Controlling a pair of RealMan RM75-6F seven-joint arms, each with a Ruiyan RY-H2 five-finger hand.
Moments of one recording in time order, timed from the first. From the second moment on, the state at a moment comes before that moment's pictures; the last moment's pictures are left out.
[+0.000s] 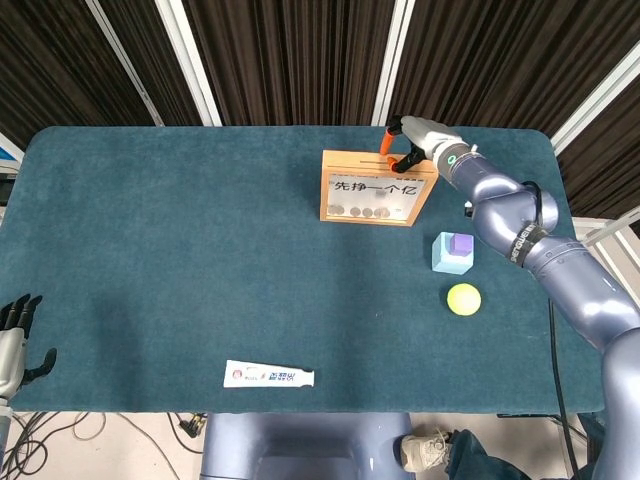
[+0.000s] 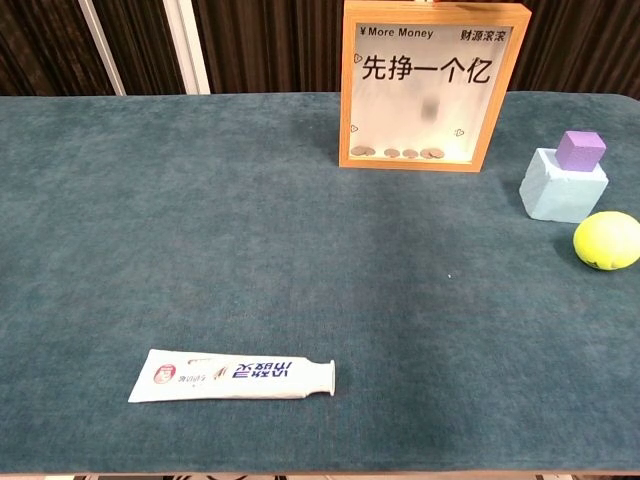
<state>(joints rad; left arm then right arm) -0.10 -1.10 -0.05 -1.82 1.10 1.35 0.30 1.34 -1.29 0.39 -0.73 -0.94 -0.17 0.37</state>
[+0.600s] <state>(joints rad) -0.10 -1.09 -0.05 -1.83 1.10 1.35 0.30 1.28 -1.24 0.42 -0.87 -0.96 0.01 0.36</state>
